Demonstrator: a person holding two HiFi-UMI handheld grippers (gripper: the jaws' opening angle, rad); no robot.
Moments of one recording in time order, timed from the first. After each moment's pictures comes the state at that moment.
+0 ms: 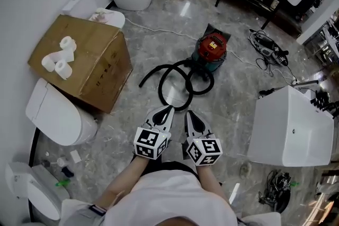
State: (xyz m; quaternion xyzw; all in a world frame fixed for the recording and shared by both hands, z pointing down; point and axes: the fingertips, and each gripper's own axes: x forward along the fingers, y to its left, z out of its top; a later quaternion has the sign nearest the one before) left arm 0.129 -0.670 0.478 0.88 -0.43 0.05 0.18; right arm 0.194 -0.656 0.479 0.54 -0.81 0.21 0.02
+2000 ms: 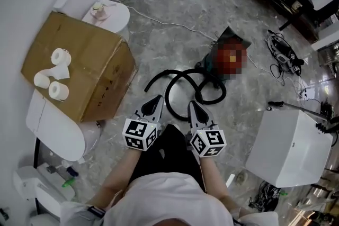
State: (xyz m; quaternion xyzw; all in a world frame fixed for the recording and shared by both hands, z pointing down) left arm 0.020 -0.943 0.522 0.84 -0.48 0.08 0.24; right arm 0.135 -0.935 0.517 0.51 -0.82 0.24 0.06
